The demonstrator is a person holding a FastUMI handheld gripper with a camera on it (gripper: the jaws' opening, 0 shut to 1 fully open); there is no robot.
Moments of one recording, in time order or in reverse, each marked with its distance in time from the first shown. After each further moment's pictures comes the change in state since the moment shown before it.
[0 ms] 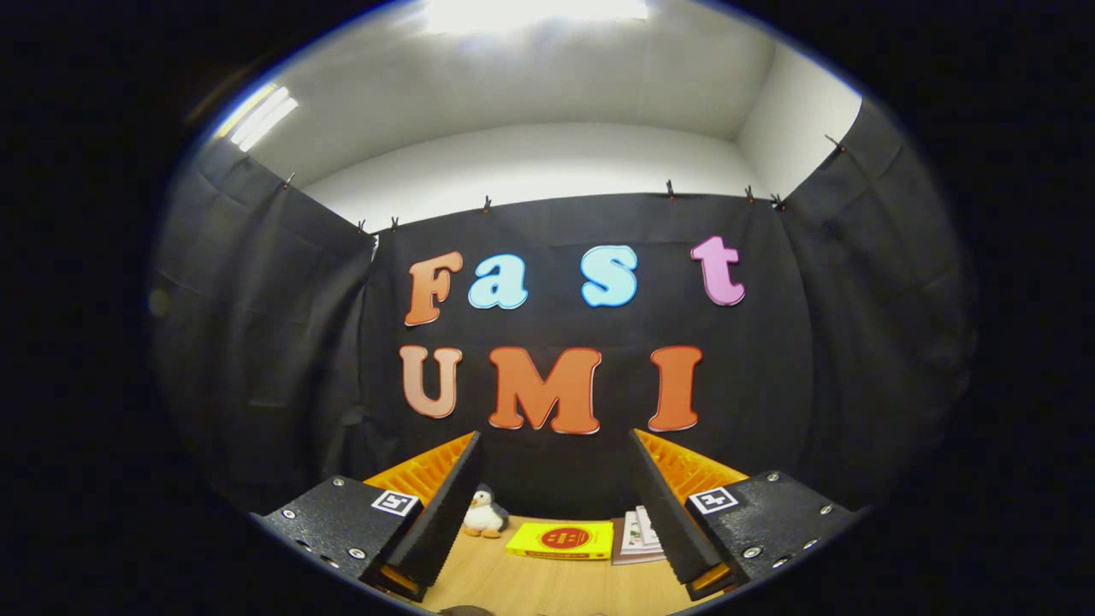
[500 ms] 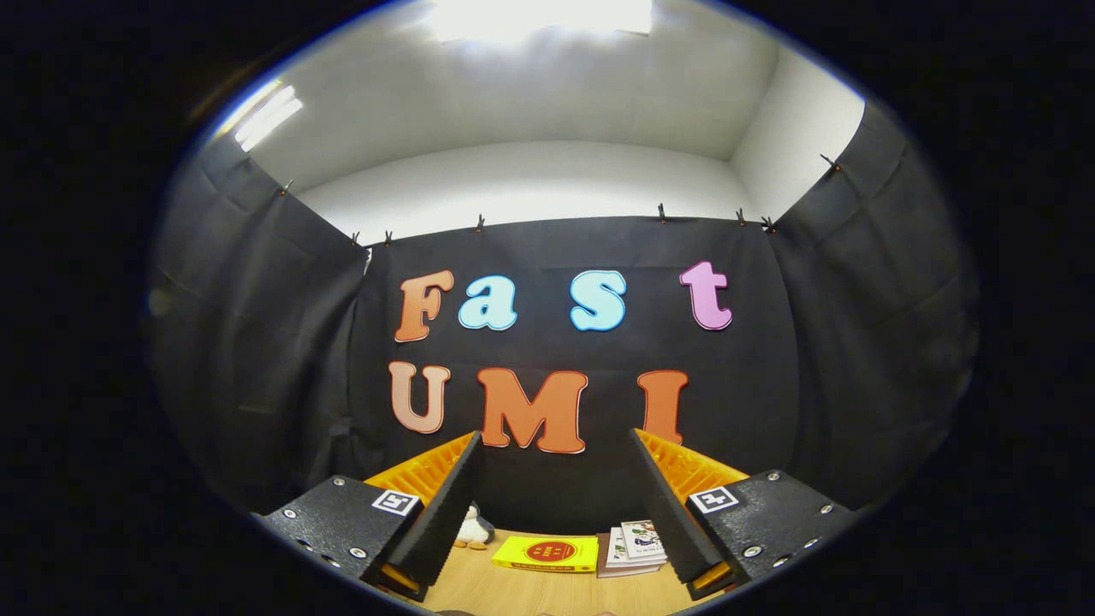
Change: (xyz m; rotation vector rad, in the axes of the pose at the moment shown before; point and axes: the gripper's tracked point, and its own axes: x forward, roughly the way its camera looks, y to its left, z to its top) arm -0.014 -0.026 0.058 -0.077 -0.160 -0.097
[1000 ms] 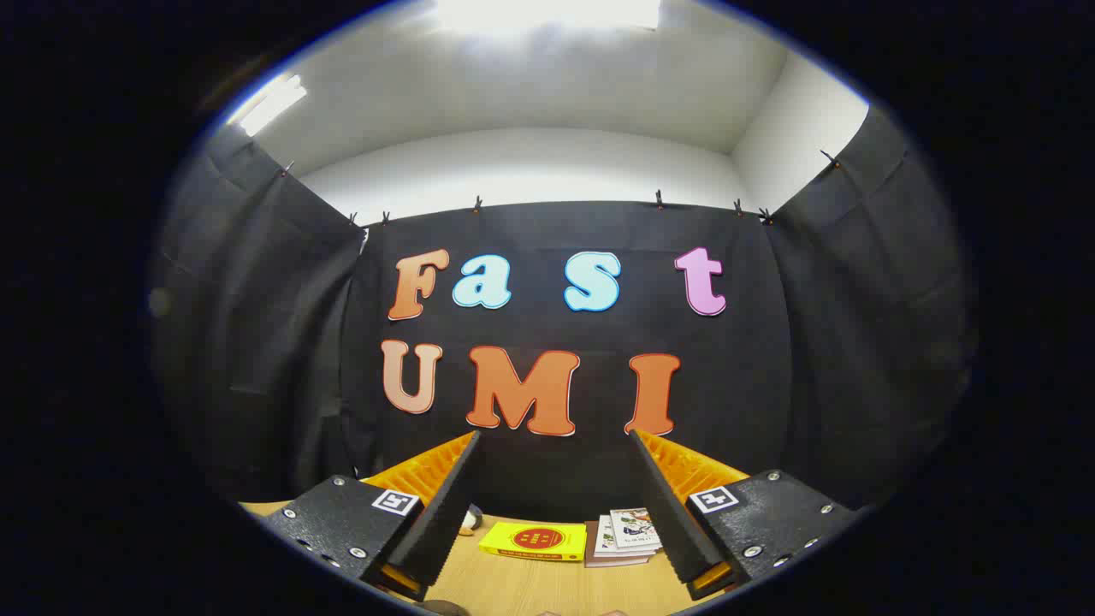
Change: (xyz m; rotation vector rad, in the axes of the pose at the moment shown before) arm -0.003 -0.003 -0.031 -0.032 0.037 -0.019
